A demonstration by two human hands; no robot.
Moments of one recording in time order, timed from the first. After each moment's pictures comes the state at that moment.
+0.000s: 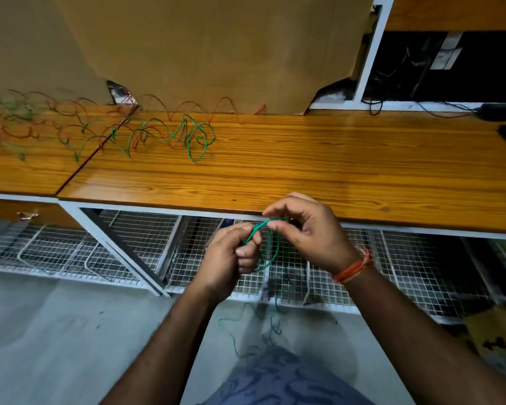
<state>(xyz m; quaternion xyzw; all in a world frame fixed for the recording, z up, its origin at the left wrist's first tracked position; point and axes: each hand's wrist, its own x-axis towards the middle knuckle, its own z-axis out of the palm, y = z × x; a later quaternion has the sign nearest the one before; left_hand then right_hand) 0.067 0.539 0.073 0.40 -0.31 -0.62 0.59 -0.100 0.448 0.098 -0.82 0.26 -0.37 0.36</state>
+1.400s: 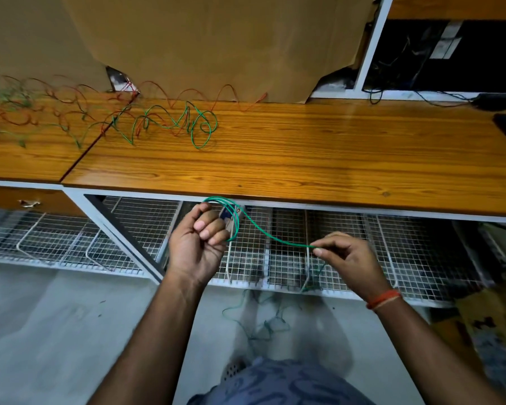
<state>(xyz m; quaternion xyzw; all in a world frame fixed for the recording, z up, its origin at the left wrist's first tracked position) 0.115 0.568 0.076 0.23 -0.05 -0.63 0.74 -0.169 0.491 0.022 -0.71 0.42 -0.34 0.45</state>
